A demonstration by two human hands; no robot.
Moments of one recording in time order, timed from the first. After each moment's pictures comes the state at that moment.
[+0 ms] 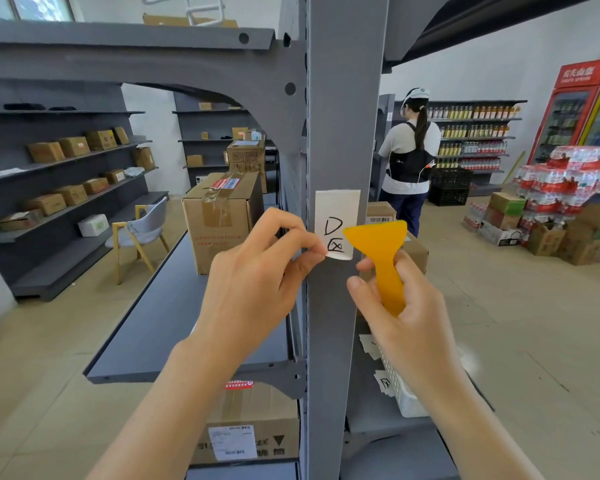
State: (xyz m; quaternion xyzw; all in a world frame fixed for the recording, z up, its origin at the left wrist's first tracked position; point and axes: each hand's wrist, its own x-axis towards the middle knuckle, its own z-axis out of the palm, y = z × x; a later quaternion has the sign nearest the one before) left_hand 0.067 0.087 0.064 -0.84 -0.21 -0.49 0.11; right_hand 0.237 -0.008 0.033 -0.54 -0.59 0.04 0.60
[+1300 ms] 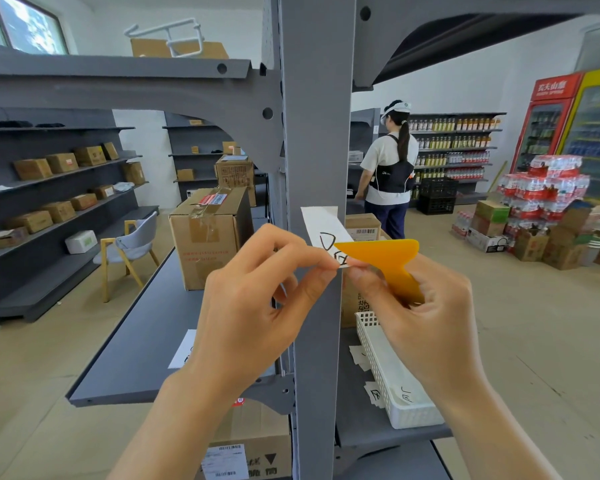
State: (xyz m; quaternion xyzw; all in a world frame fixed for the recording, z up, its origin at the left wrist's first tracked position) left_hand 0.078 0.050 0.080 -0.82 -0.13 -0.56 0.00; right_hand 0.254 -0.021 0.064 -0.45 -0.63 -0.10 0.63
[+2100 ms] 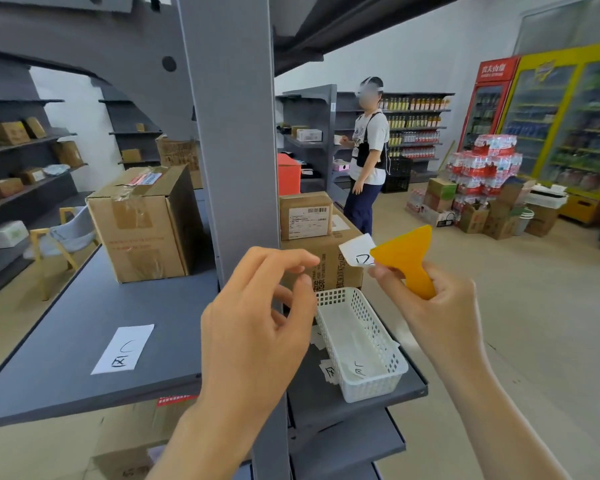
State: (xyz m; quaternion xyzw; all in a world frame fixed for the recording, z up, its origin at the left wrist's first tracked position) left_hand 0.143 0.020 0.040 -0.78 -0.24 -0.57 -0.12; right_hand 0.331 -0.044 0.025 -0.62 -0.46 0.01 0.64
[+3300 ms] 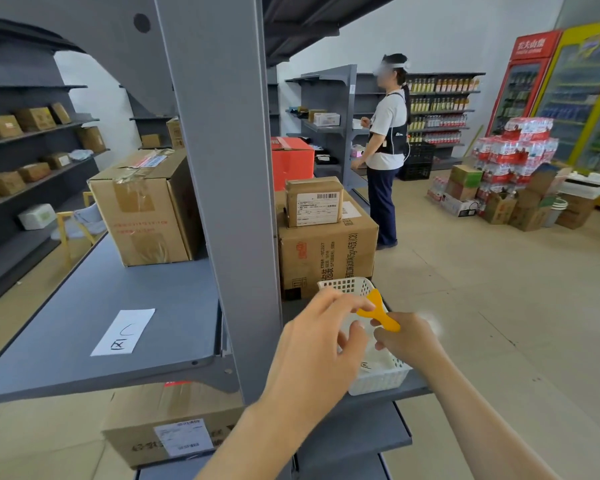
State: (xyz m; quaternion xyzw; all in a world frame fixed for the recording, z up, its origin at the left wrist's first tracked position) left_hand 0.201 0.023 -0.029 -0.85 -0.28 -0.38 -0.22; right_hand 0.411 0.024 -0.100 -0.85 -0.36 0.24 0.29
